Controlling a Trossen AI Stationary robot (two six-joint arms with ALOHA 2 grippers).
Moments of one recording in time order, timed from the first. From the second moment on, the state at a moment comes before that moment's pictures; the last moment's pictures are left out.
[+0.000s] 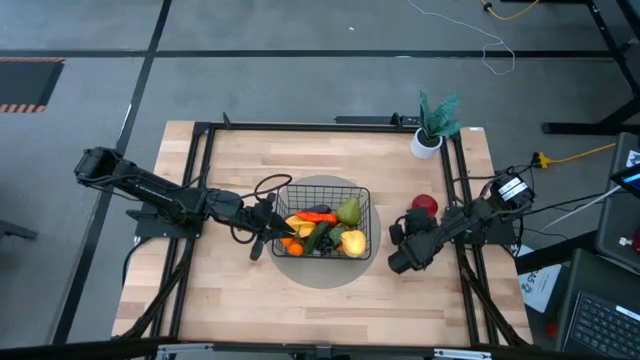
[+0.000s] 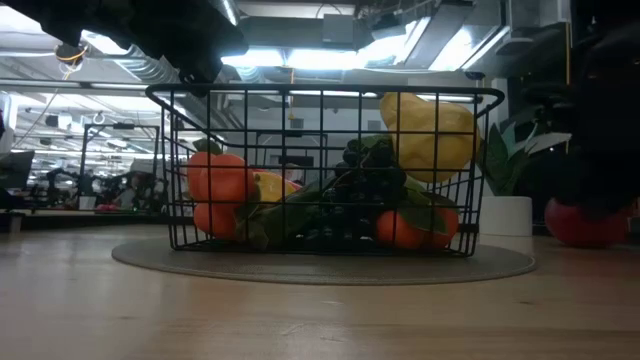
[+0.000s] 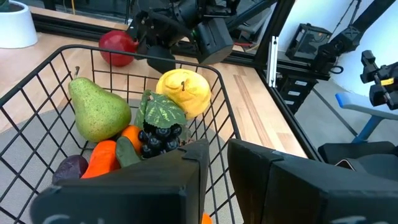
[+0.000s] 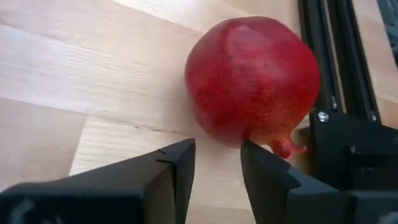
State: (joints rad) left arm -0.22 1.11 0.47 0.46 -0.07 -0.25; right arm 0.52 1.73 0.83 -1.25 0.47 2.03
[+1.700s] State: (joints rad) left arm -0.22 1.11 0.47 0.46 -0.07 -0.25; right arm 0.80 1.42 0.75 -1.35 0.20 2.19
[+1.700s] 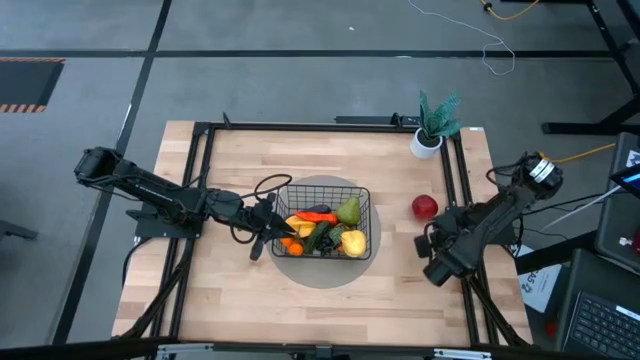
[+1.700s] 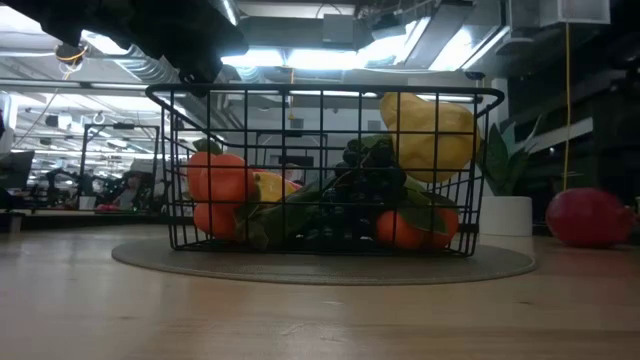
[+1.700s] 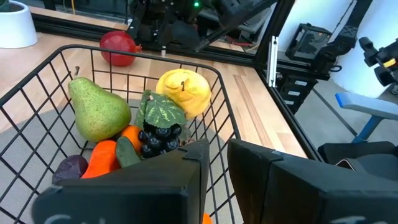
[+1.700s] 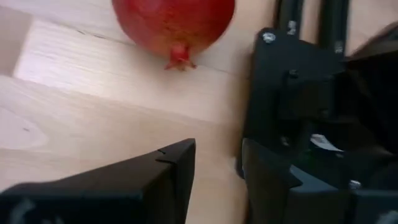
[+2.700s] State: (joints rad) left arm -0.22 1.11 0.47 0.46 -0.07 -0.25; right arm 0.43 1.35 0.70 -1.24 0.19 1.75
